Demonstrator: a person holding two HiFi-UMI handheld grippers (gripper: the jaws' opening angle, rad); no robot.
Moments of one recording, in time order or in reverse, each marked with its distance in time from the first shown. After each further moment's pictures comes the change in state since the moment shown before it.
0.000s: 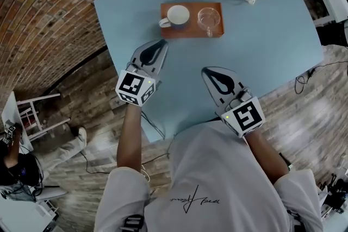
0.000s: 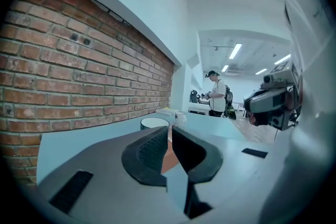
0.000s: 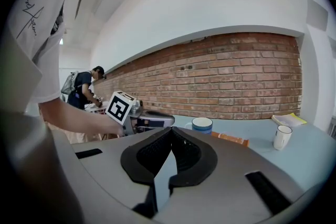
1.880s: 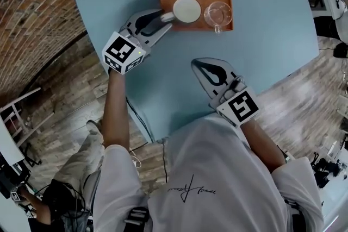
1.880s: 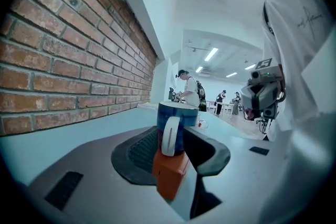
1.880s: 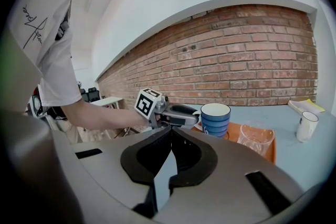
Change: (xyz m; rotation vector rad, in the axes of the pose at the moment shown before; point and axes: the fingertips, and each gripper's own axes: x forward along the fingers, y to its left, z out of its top) left arm 0.069 0.059 -0.040 0.048 0.028 -0.332; right arm 0.079 -0.001 -0.031 0.051 0.119 0.097
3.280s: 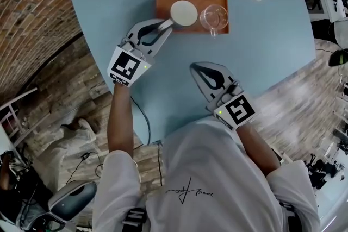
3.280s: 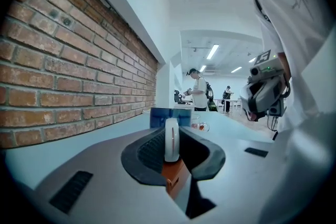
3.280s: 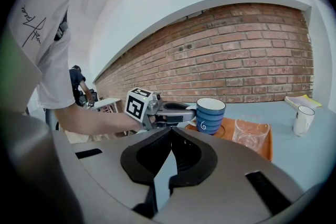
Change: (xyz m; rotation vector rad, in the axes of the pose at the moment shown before) left arm 0.002 -0.020 0.011 0.085 -0.038 0.103; right arm -0.006 -0.007 -0.011 0.028 0.003 -0.023
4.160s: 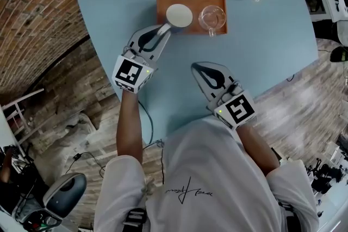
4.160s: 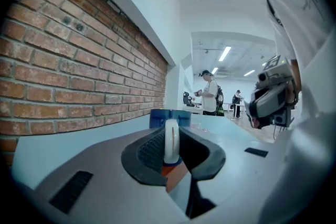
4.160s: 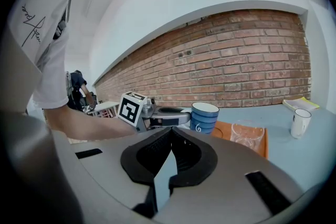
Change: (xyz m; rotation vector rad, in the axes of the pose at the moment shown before) left arm -0.014 -0.006 0.007 -0.076 -0.009 0.119; right arm -0.012 0.001 0.009 0.002 -0.051 -0.010
